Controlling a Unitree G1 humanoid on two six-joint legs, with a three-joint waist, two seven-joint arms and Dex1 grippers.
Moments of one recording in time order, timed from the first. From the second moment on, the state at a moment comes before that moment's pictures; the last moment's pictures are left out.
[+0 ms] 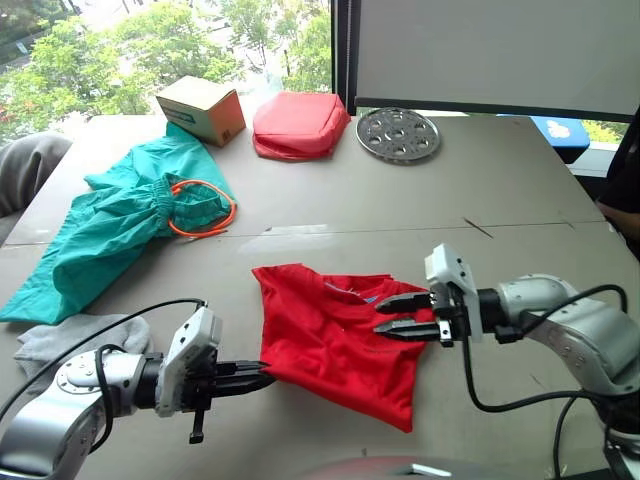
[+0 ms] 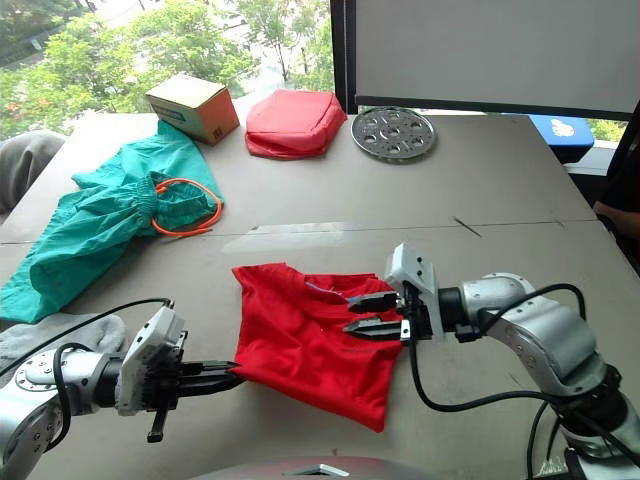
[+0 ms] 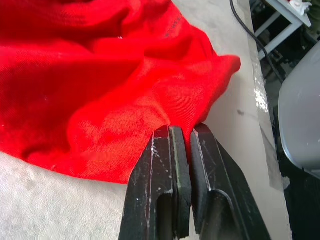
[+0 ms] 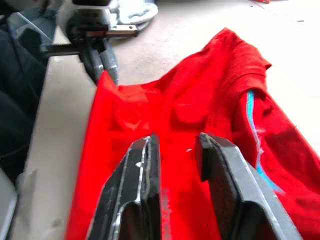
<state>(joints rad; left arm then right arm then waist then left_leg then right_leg) 0.39 0.91 0.21 -0.38 -0.61 0.44 -1.29 -0.45 -0.50 0.36 -0.39 0.51 0.86 0.88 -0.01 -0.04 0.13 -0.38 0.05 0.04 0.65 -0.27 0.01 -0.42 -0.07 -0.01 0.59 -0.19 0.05</state>
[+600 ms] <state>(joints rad) 0.66 0.81 0.44 -0.53 -0.64 0.40 -1.27 -0.66 -0.20 0.52 0.10 0.15 0.68 0.67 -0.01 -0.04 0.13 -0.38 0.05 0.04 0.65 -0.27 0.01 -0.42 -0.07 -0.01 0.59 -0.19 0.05</state>
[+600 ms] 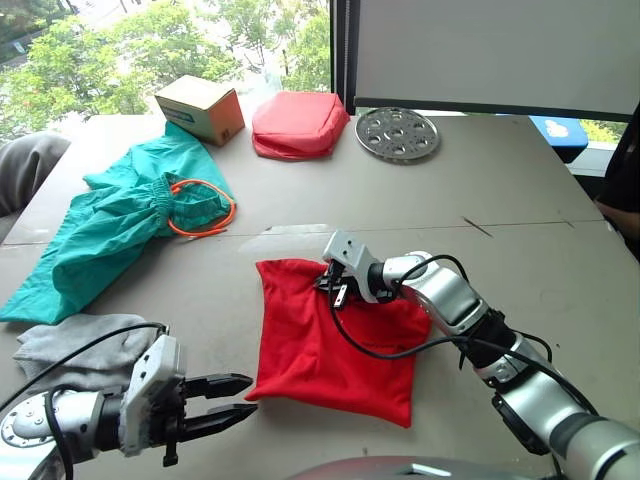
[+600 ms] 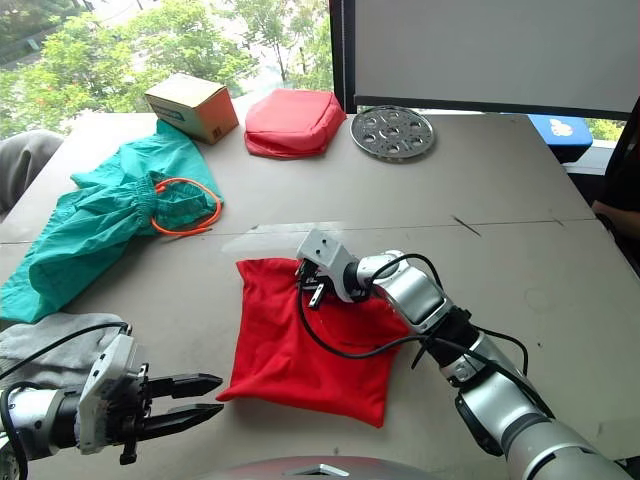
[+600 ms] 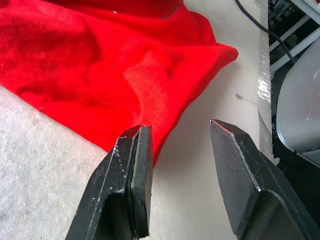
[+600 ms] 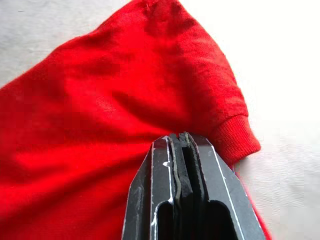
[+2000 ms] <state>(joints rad) 0.44 0.87 0.31 -0.60 -0.72 0.50 -1.19 -0.18 -0.57 0.34 -0.35 0.29 0.63 0.78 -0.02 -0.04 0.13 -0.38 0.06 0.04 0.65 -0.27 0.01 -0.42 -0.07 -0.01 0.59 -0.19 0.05</state>
